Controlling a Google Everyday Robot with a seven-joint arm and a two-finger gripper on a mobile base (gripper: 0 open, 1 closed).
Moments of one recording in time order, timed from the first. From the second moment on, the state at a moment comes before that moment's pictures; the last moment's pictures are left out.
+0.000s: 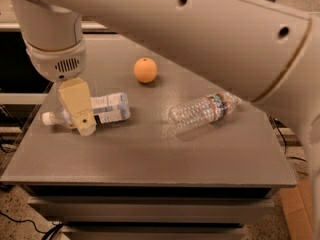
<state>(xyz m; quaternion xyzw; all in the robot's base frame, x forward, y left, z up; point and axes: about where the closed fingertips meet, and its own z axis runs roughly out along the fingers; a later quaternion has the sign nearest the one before) 0.461 0.181 0.926 -0.88 0.45 -0.01 0.13</state>
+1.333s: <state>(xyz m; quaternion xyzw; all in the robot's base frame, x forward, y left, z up) 0.511 0.174 0.850 -0.86 0.50 0.03 0.09</state>
